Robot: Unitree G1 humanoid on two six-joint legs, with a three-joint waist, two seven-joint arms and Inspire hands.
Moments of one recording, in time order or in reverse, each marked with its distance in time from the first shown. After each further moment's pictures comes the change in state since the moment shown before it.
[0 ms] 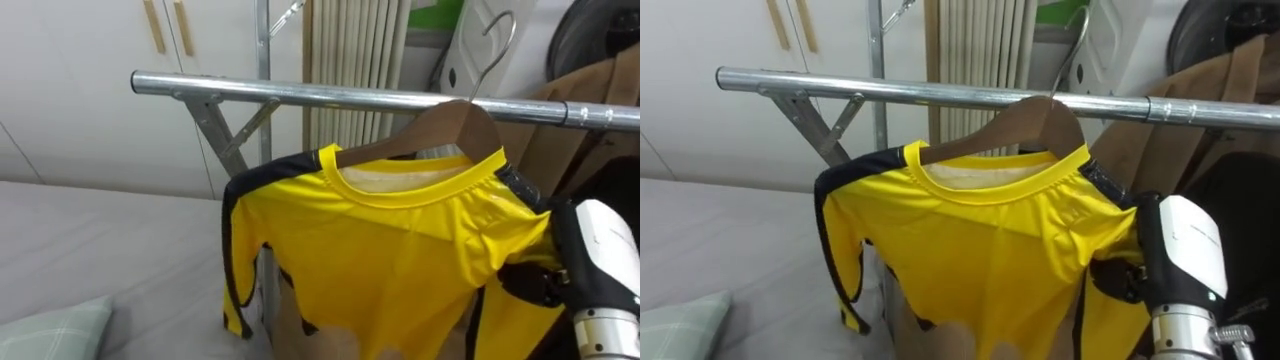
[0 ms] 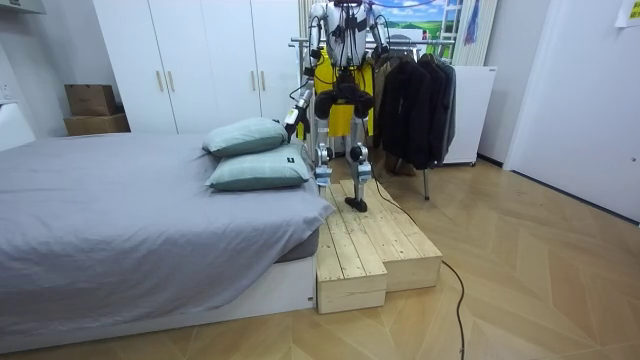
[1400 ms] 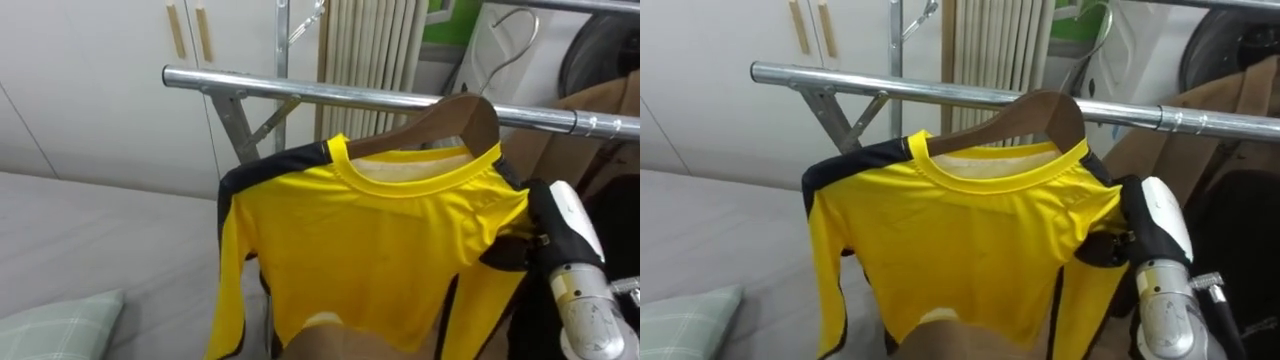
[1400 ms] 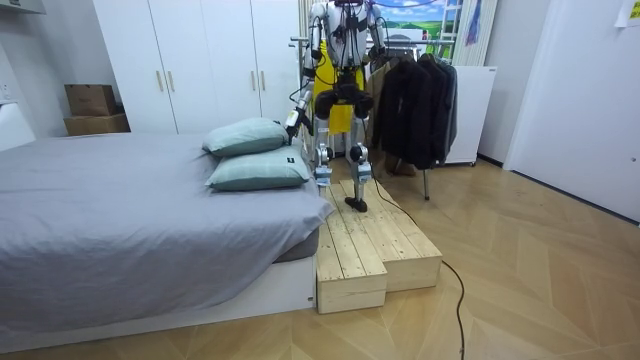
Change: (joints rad) left arm 0.018 0.015 -0.009 -0.015 0.116 -0.003 -0.063; right arm -0.275 -0.054 0.005 0.314 0.258 0.001 0.139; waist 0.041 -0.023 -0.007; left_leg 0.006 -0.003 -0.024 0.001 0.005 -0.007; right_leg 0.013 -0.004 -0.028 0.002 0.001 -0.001
